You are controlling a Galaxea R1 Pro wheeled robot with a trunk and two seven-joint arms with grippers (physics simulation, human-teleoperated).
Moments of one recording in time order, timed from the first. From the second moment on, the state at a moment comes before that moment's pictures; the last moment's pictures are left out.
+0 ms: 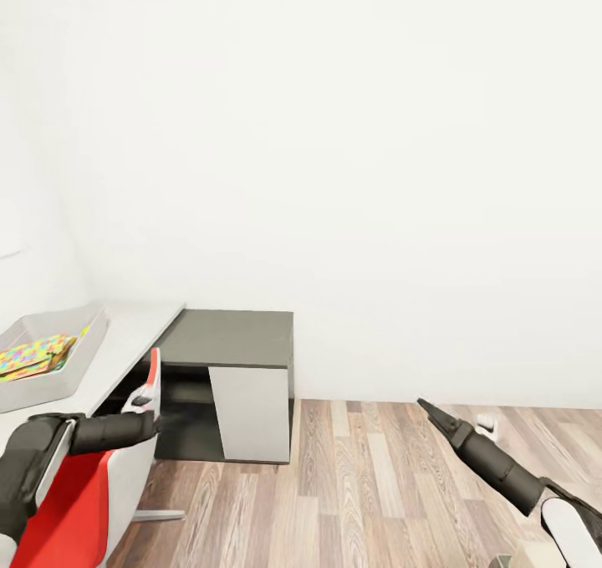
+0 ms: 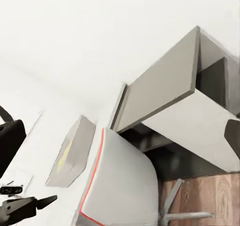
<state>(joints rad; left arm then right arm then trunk) -0.48 0.33 0.22 -1.06 0.01 0.94 -1.14 -0.11 -0.22 -0.23 -1.41 -0.96 0.63 0.56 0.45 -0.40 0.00</state>
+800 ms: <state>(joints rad) -0.38 0.14 0.08 0.01 -0.02 0.08 0.01 -0.22 -0.08 0.26 -0.28 -0.54 0.24 -0.04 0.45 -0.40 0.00</state>
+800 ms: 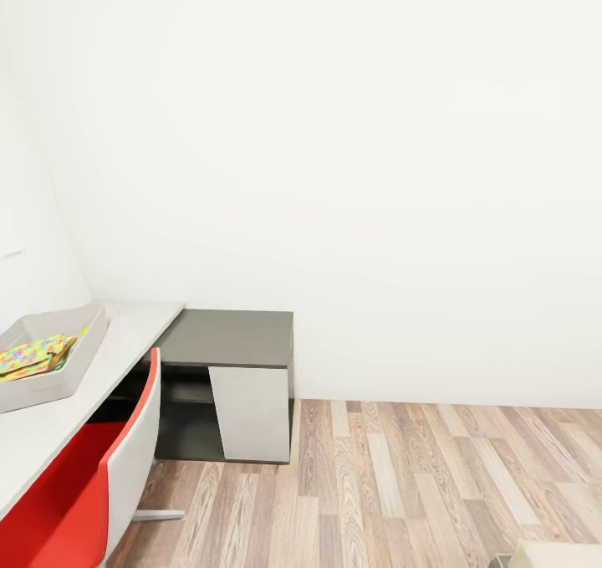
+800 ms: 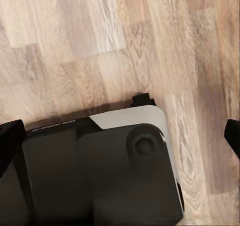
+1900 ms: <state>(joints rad) -0.17 0.12 0.07 0.03 -0.02 -0.18 0.11 -0.11 -0.08 0.33 -0.02 -0.52 -0.28 -0.05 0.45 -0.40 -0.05</state>
